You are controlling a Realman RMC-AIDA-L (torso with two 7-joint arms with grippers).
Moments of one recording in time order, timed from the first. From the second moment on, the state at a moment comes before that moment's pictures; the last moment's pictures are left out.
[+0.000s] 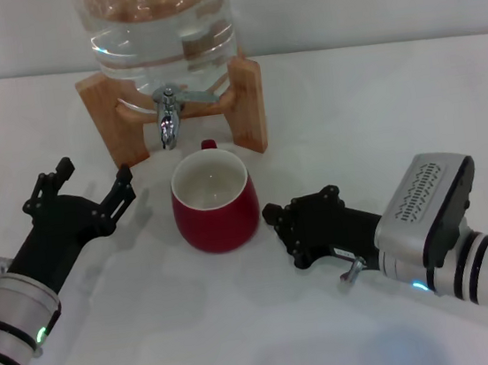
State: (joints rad) left arm -0.40 -2.09 2.84 0.13 -1.15 1.21 -0.26; right arm 0.65 2.03 0.34 0.52 -2.46 -0.71 0.24
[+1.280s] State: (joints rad) left arm -0.40 -2.09 2.84 0.13 -1.15 1.21 -0.26; right arm 0.69 2.03 0.36 0.56 -2.48 -0.66 0.25
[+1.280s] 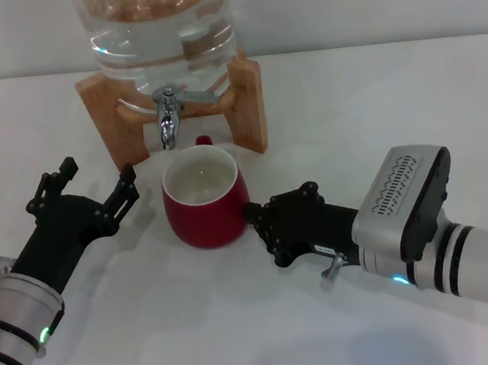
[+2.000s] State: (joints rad) left arm -0.40 -2.09 2.84 0.13 -1.15 1.21 -0.26; right arm 0.71 2.03 0.34 0.59 -2.50 -0.64 0.25
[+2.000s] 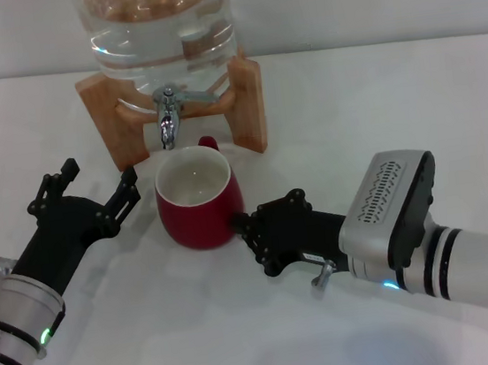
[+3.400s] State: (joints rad) left arm -0.40 -2.09 2.84 0.13 -1.14 1.21 -0.26; right arm 0.72 2.03 0.36 0.59 -2.50 -0.62 0.26
